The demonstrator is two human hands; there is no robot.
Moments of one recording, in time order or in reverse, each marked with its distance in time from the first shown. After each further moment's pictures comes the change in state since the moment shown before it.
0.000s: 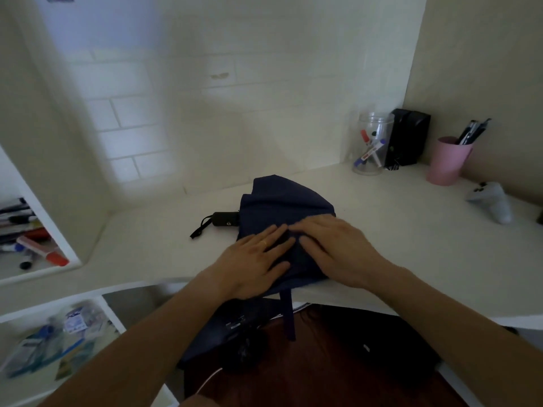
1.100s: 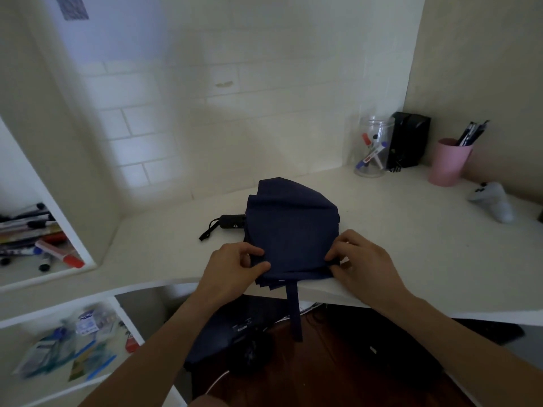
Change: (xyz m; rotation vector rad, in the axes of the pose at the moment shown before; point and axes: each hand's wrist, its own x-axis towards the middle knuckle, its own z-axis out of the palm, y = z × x) left_hand -0.044 0.002 -0.013 -0.769 0.337 -0.521; right_hand -0.044 0.017 0.025 0.059 0.248 0.148
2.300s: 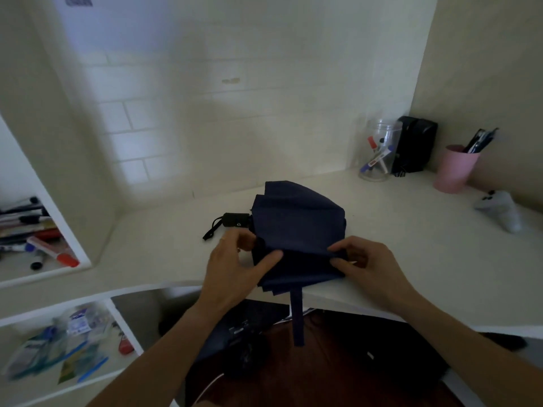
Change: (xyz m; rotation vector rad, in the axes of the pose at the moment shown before) left_hand 0.013 -0.021 0.013 -0.116 0.241 0.186; right_hand 0.014 0.005 0.005 0.526 -0.072 0.304
